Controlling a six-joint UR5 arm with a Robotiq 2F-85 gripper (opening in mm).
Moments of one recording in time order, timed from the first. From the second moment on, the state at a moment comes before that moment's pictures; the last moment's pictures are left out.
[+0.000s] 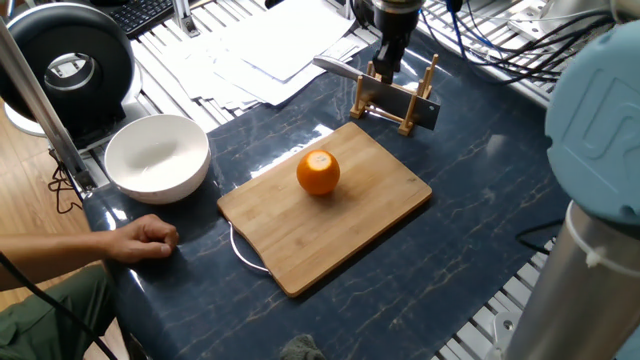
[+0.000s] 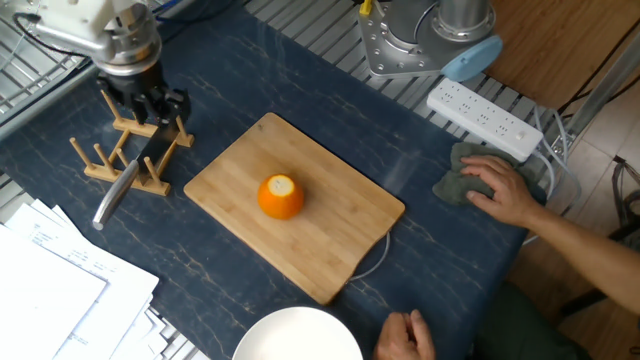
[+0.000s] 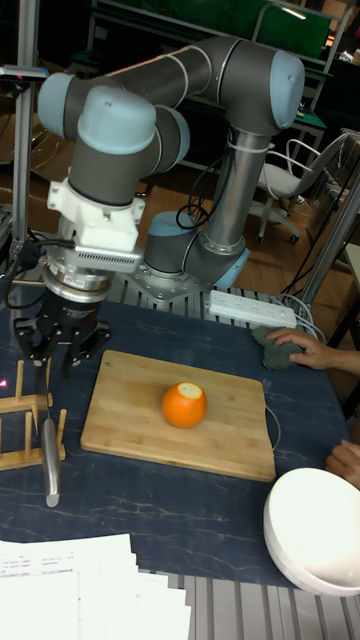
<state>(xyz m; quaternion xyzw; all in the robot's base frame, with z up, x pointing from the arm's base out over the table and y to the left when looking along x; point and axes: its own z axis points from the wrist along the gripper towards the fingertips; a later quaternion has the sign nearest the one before) 0.572 -0.173 0.113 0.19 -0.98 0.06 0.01</state>
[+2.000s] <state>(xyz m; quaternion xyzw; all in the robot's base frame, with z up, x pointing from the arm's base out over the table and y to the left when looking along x) 0.582 -0.179 0.072 0.18 -0.98 0.07 0.00</state>
